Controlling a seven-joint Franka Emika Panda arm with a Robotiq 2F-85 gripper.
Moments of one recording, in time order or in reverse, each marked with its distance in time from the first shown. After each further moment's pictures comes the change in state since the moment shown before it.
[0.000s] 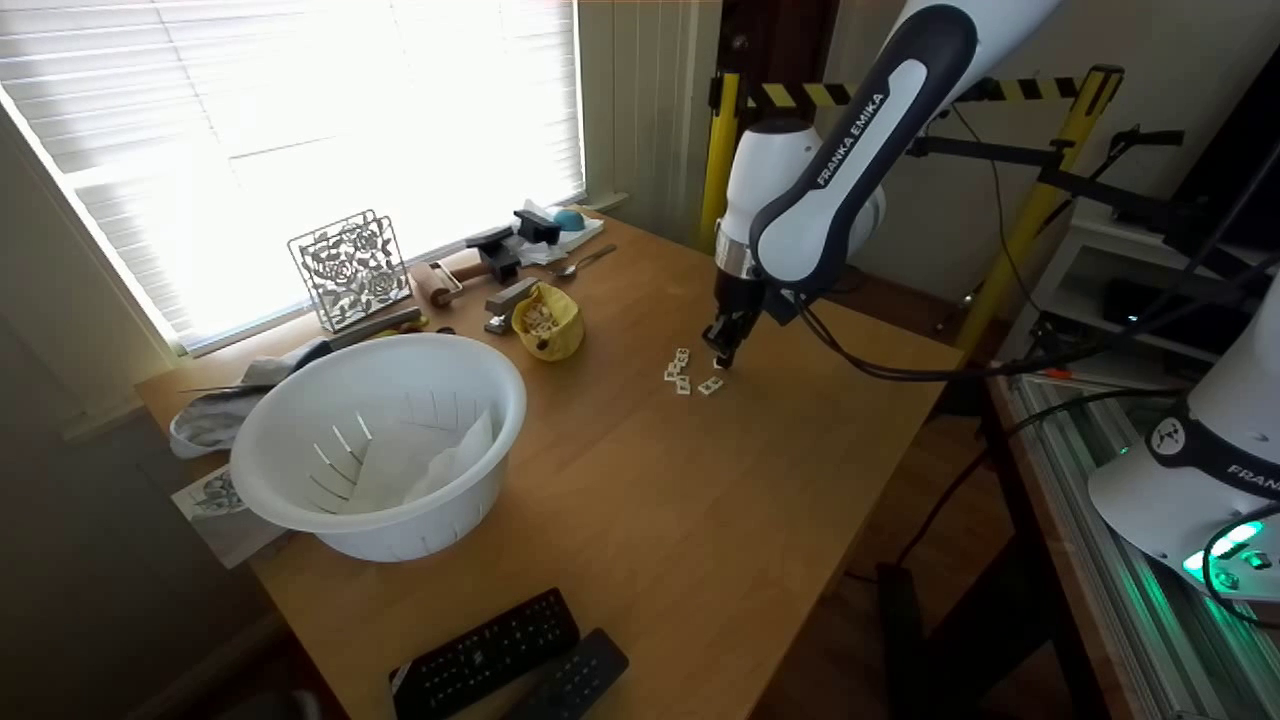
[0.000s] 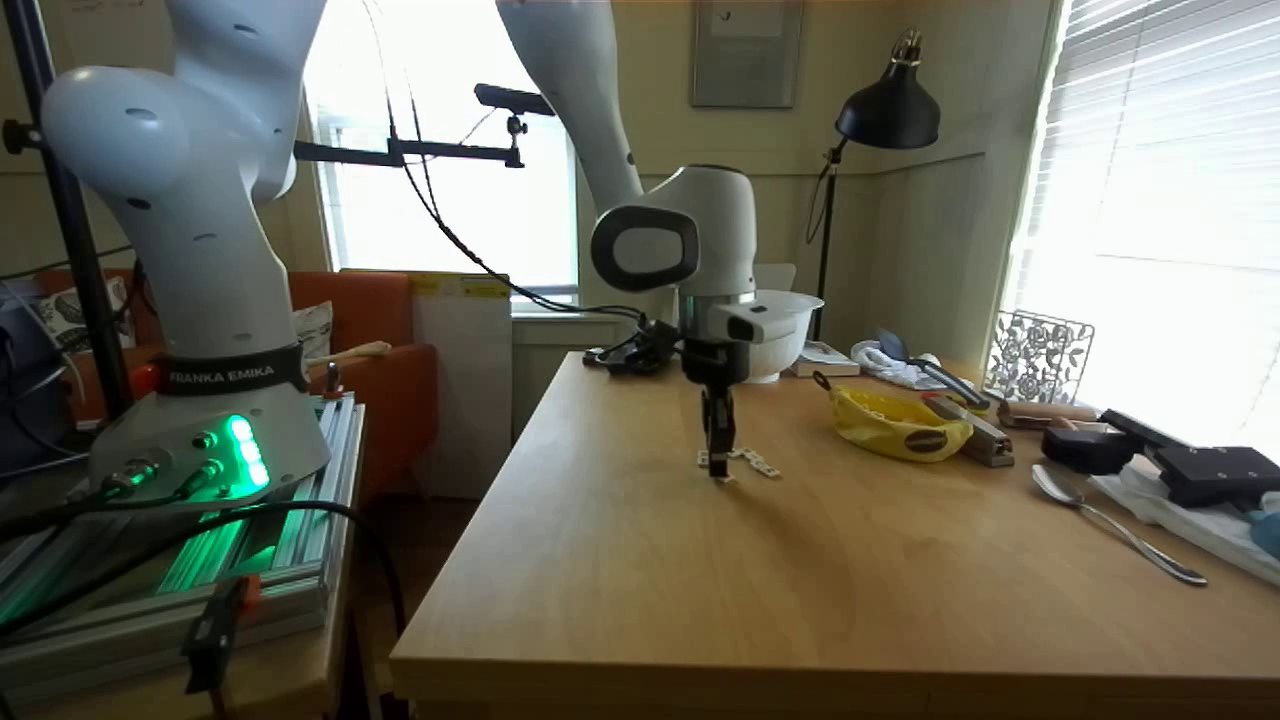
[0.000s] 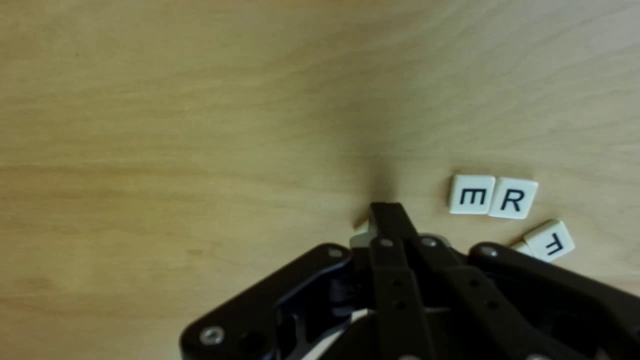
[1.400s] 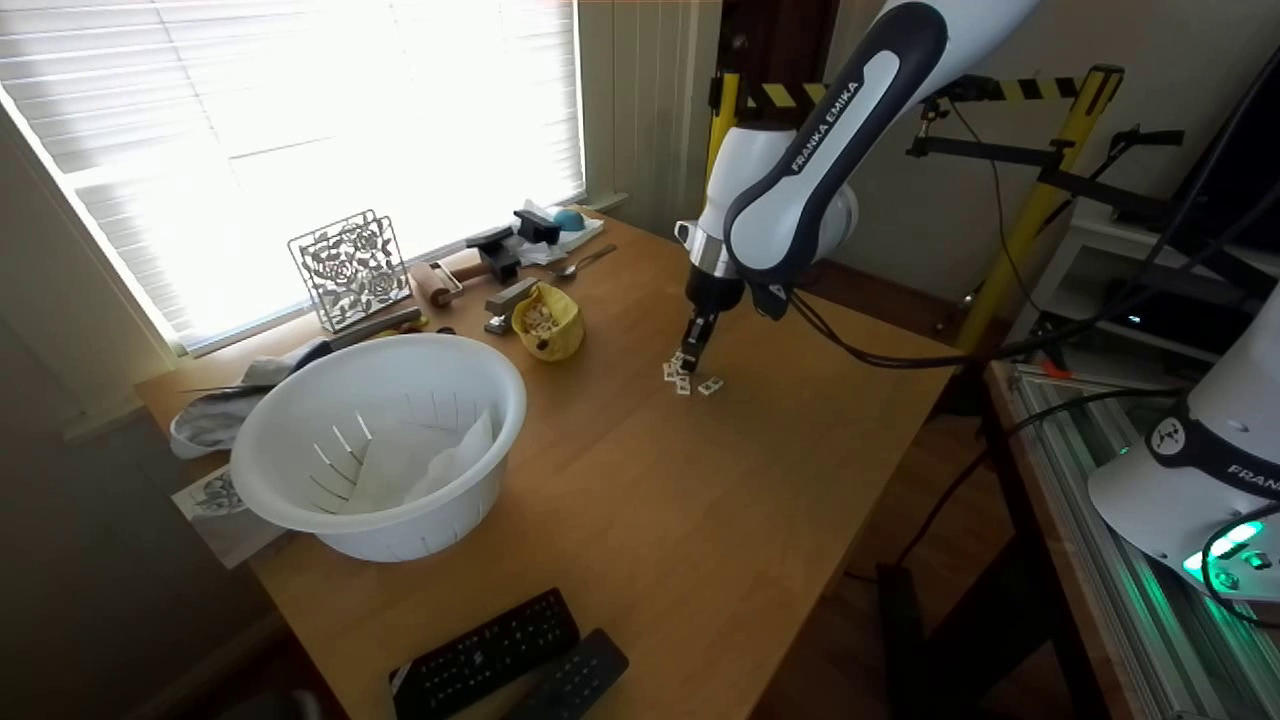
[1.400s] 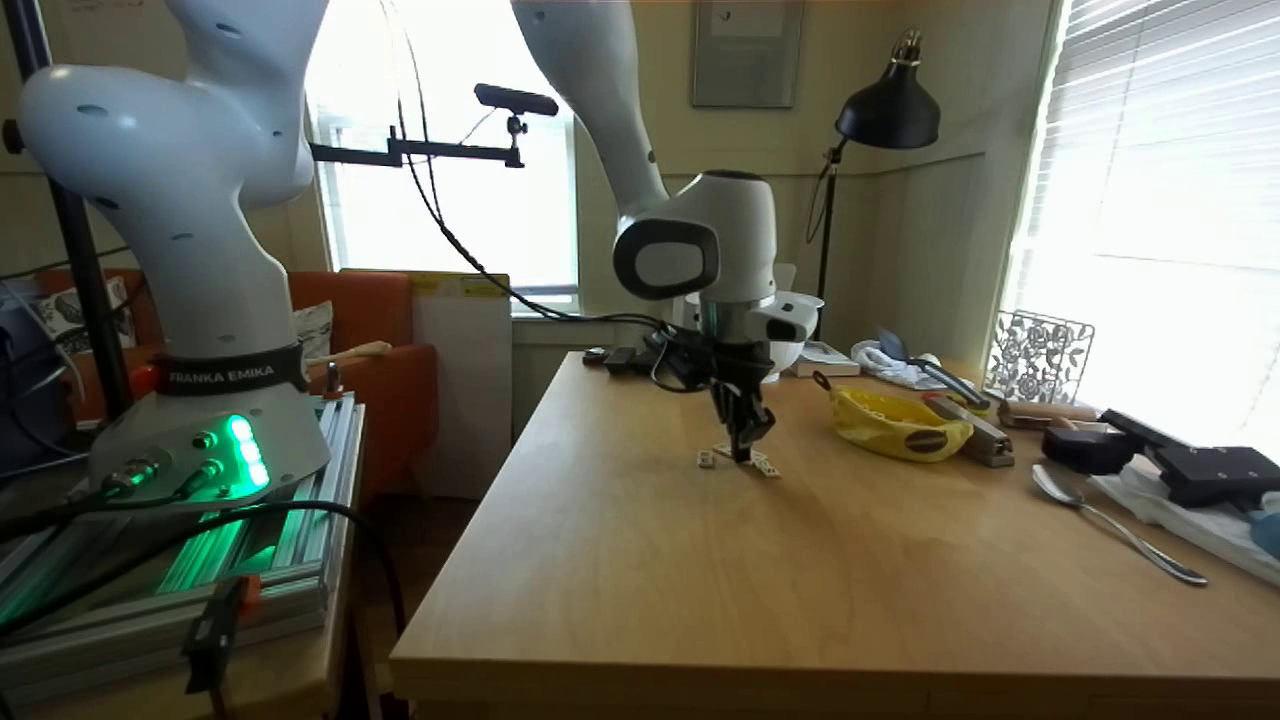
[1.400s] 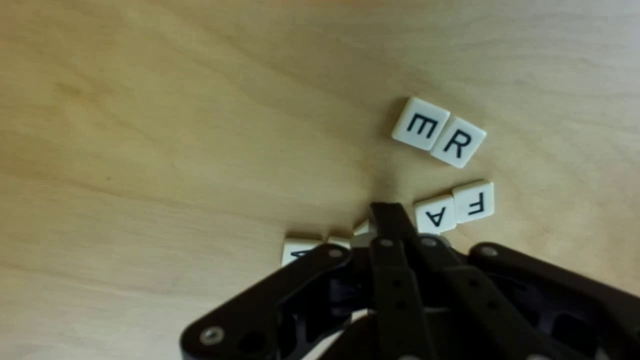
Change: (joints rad) arm -0.230 0.068 0.254 0.094 0.022 0.032 -0.390
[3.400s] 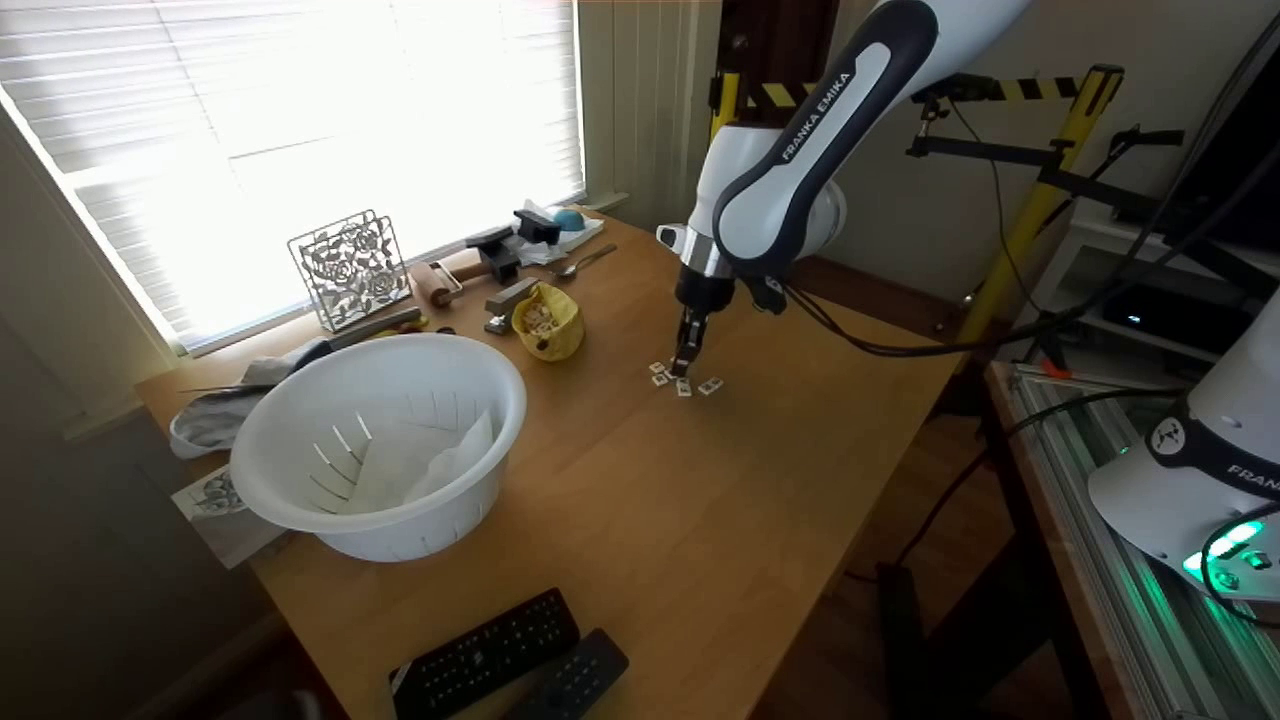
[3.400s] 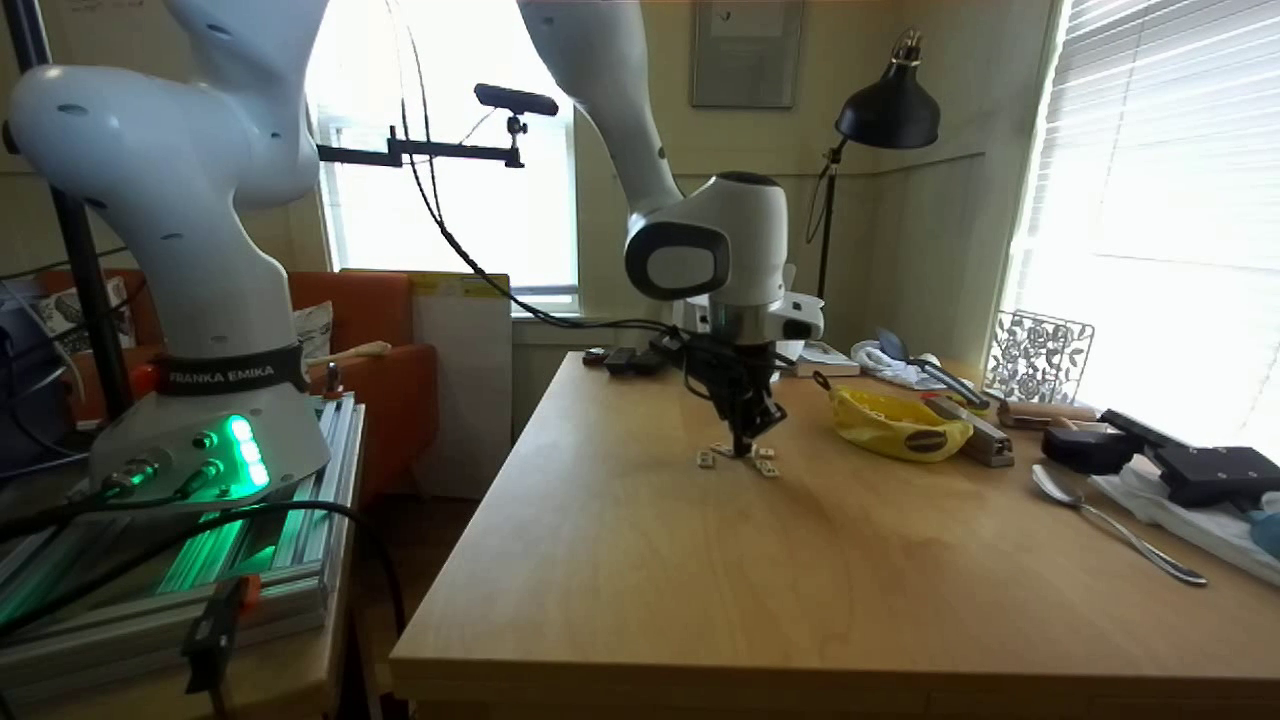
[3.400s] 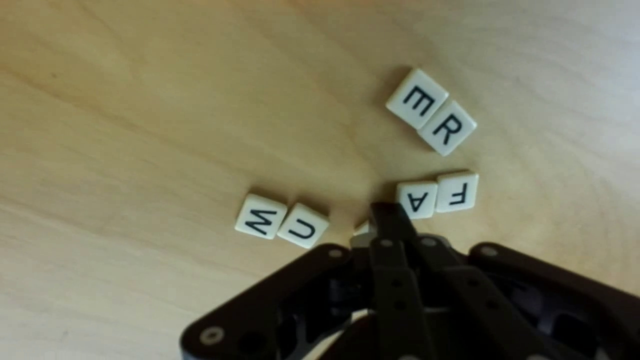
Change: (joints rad) arm -0.098 0.034 0.107 0.046 0.000 -0.046 -0.255
